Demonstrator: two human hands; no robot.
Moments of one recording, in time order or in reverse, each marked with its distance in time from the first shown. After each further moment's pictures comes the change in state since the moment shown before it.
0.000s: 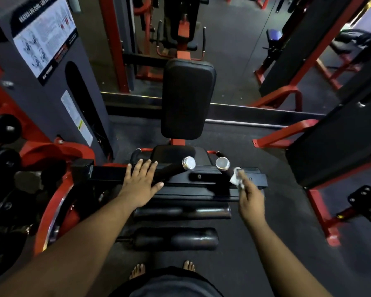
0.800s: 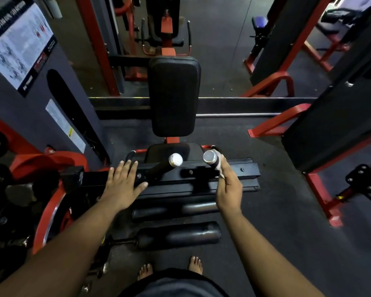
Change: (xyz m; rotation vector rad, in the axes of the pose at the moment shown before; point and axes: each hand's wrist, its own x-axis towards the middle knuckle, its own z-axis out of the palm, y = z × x) left_hand -0.004 -0.026 -0.002 0.021 0.009 -0.031; right_hand -0.007 -0.025 0.037 0.156 0.130 -0.152
